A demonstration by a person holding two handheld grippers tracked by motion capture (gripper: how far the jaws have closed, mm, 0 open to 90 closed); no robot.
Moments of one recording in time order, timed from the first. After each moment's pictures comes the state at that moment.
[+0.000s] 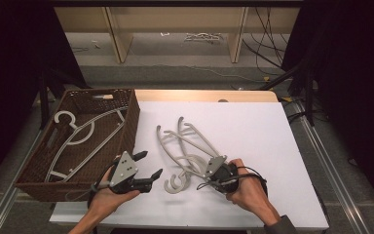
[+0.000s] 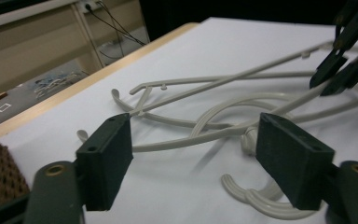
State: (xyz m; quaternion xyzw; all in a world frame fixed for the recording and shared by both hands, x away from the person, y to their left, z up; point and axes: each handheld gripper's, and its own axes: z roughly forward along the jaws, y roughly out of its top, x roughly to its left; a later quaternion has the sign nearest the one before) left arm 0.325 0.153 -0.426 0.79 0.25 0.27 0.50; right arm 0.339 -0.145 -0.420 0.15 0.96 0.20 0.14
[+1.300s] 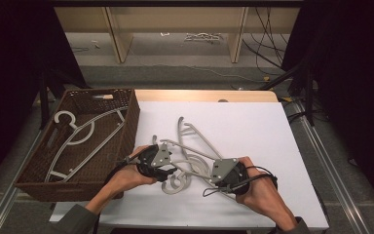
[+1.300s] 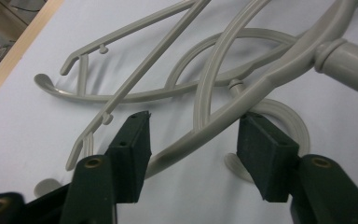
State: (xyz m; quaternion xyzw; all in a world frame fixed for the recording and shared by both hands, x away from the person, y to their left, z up) left arm 0.378 0.101 -0.436 0.91 0.12 0.20 0.34; right arm 0.318 -0.156 -0.376 0.07 0.96 0.22 0.18
